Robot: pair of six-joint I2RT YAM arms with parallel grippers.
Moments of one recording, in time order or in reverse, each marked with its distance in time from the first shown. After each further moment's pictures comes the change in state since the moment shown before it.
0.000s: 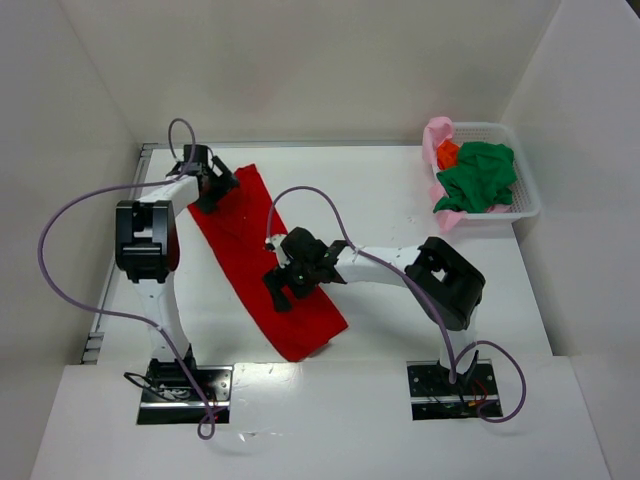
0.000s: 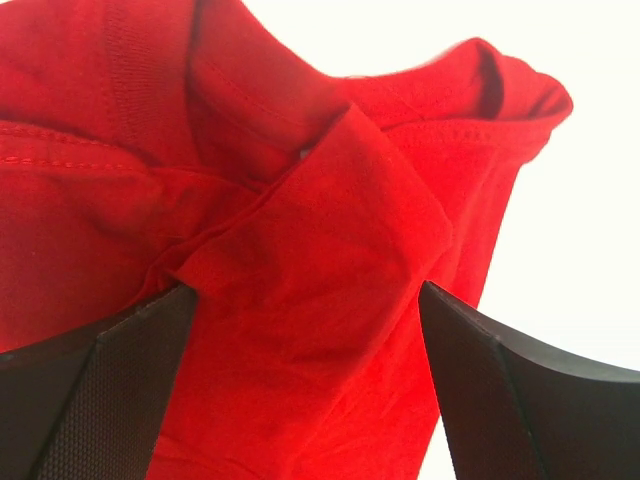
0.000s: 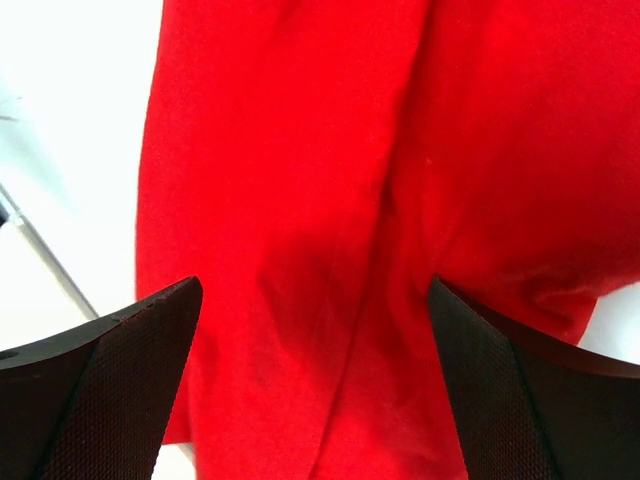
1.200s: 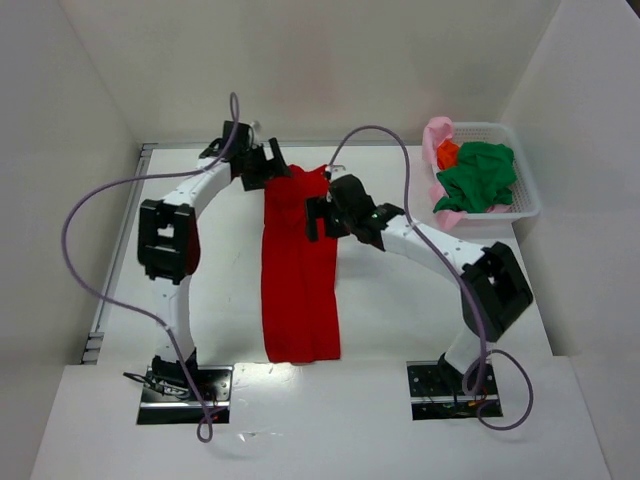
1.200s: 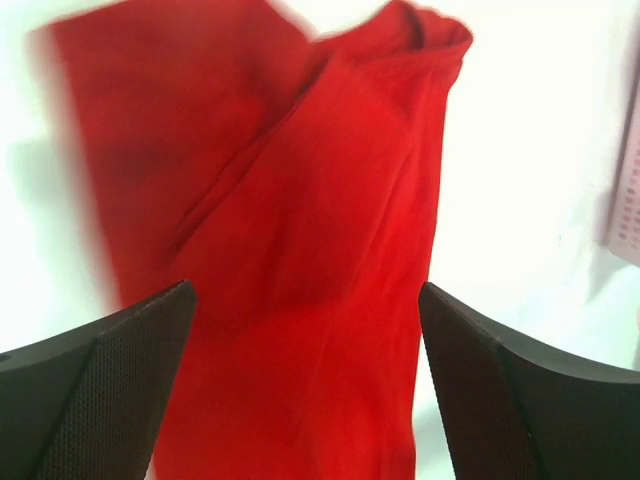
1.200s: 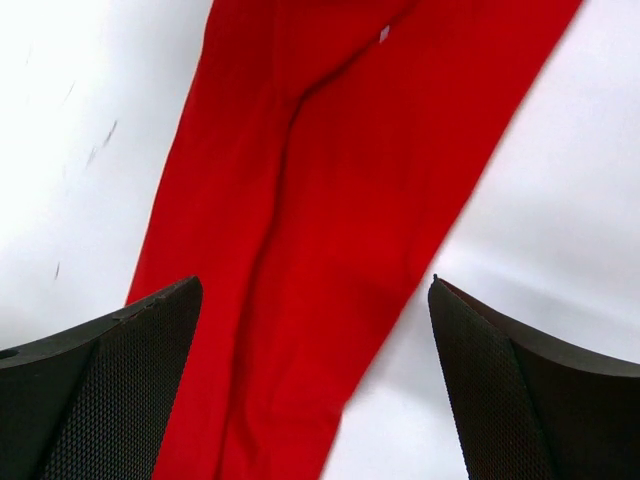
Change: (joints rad) left arm -0.246 0.128 0.388 -0.159 0.302 0.248; right arm -0.273 -0.288 -0.023 -0.010 0.315 0.146
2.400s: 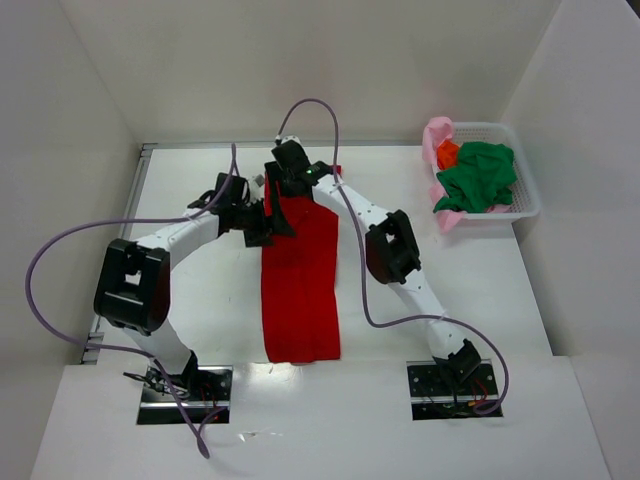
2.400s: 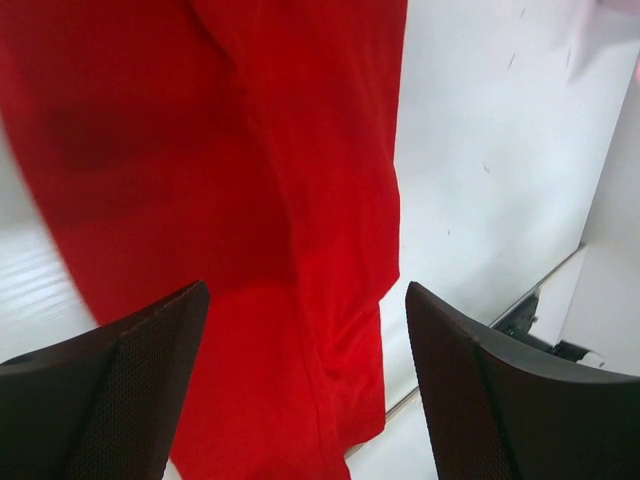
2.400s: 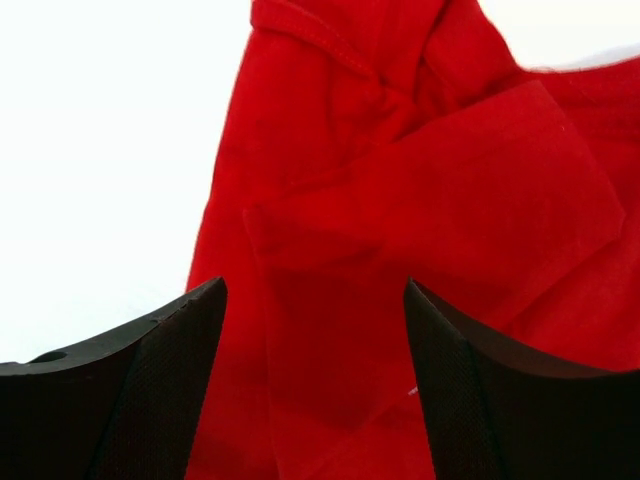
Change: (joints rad) left arm -0.034 -0.554 -0.801 0.140 0.185 -0.042; right arm 0.001 0.972 1.251 -0.336 0.148 -0.065
